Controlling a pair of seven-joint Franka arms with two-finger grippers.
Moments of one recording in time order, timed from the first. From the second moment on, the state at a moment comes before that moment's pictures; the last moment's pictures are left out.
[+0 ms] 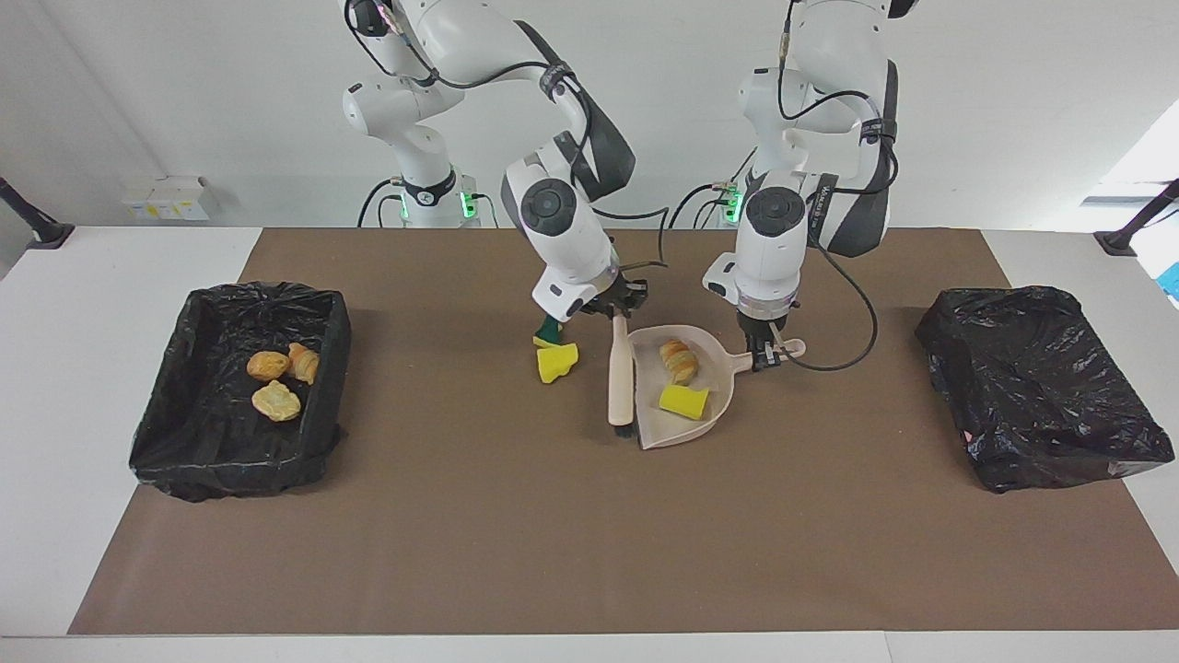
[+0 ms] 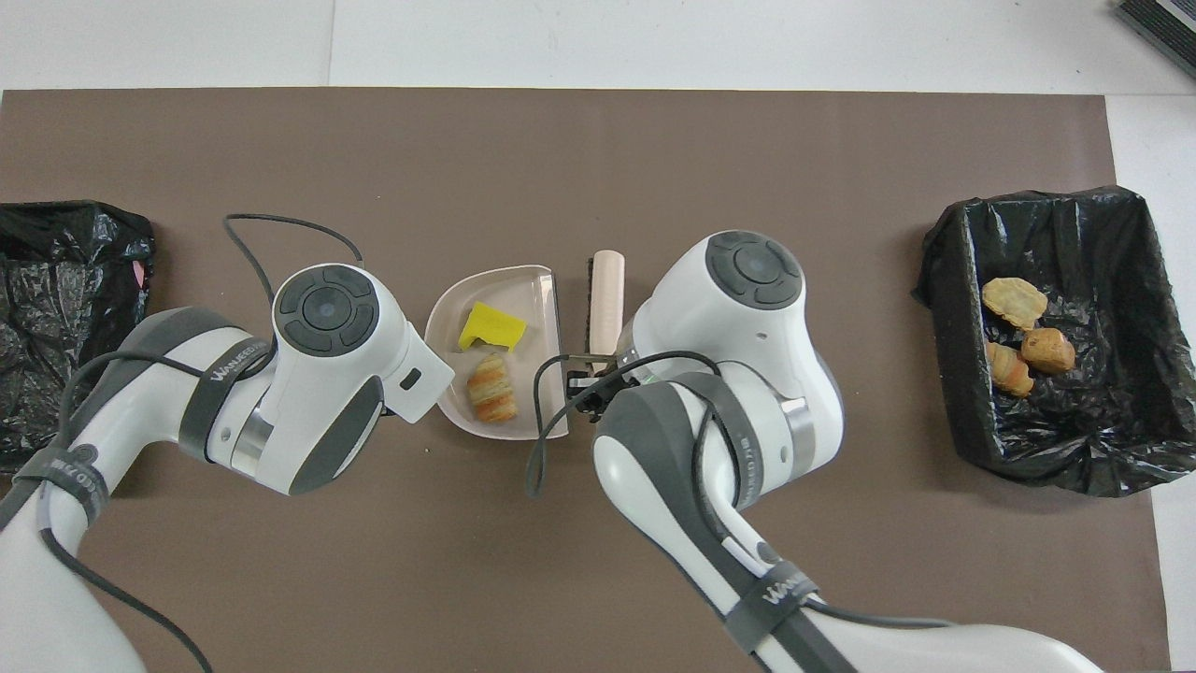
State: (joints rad) left arm -0.35 0.16 -0.07 -2.05 0.21 2.15 0.99; right arm 0.55 0.26 -0.05 -1.77 0.38 1.90 0.44
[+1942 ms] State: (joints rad) left arm -0.39 0.12 -0.07 -2.10 0.29 2.16 0.97; right arm 0.70 0.10 -0.03 -2.23 0.30 2.28 0.85
